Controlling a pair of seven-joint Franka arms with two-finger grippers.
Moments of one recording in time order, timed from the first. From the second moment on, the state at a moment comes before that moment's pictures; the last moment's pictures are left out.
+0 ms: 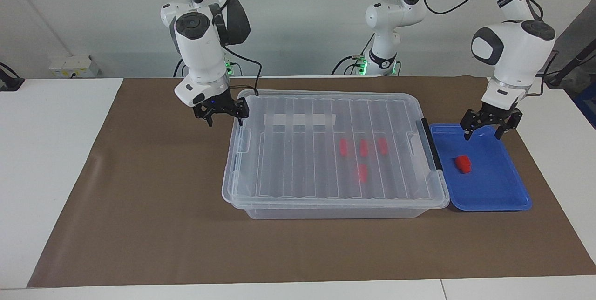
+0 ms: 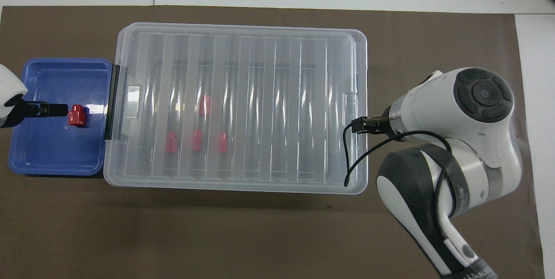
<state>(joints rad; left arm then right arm) 0.14 0.01 0.01 -2.11 0.01 2.33 0.25 0.32 0.01 -0.04 -1.97 0.01 1.99 0.29</state>
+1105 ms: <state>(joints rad) 0.18 0.23 0.01 -2.13 0.01 2.57 0.11 0.23 0.01 -0.04 -1.97 0.04 1.99 0.15</state>
